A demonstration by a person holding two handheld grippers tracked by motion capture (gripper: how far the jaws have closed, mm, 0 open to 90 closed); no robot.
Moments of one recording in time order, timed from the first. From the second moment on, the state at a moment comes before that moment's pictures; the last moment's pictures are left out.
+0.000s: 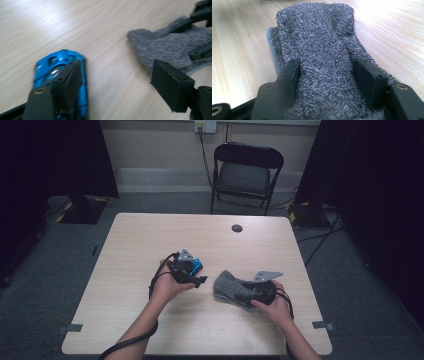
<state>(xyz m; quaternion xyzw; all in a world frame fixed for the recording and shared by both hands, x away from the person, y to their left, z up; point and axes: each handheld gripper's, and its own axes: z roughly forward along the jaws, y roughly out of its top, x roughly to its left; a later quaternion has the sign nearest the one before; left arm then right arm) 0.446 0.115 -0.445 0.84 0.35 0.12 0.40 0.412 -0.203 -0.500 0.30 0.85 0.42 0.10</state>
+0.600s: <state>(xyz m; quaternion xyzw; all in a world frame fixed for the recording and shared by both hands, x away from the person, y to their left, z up) 0.477 0.146 -0.469 0.83 0.41 0.13 0.35 0.409 -0.200 -0.500 0.30 0.85 0.41 0.11</state>
